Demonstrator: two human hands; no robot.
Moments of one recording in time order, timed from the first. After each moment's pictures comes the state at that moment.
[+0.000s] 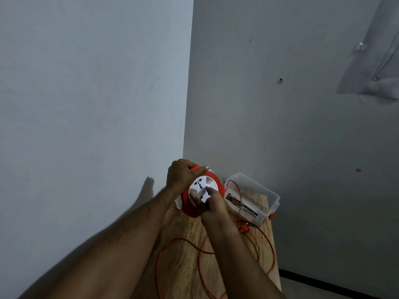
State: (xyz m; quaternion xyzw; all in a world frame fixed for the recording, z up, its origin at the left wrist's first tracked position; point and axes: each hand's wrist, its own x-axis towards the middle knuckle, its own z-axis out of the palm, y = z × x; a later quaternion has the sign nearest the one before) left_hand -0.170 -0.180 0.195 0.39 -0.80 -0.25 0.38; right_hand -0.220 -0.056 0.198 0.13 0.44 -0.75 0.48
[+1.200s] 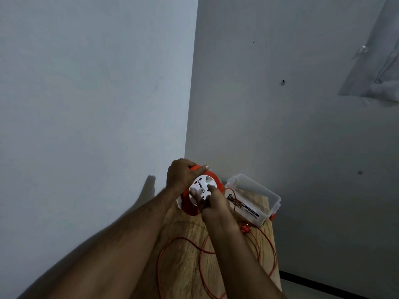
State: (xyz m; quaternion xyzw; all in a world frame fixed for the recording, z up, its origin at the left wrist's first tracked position) left_hand -0.167 -0.181 0.195 0.41 -0.78 -0.24 0.40; right_hand -0.215 -0.055 0.211 0.07 0.45 -0.75 0.48
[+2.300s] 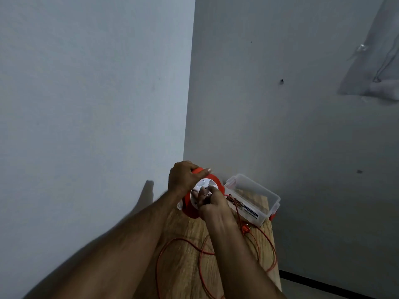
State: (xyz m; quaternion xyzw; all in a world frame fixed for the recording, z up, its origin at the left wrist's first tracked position) left_hand -0.172 -0.172 0.194 0.39 -0.79 -0.23 0.42; right_hand -0.222 -0.060 0.218 0.21 0.31 -0.76 0.53
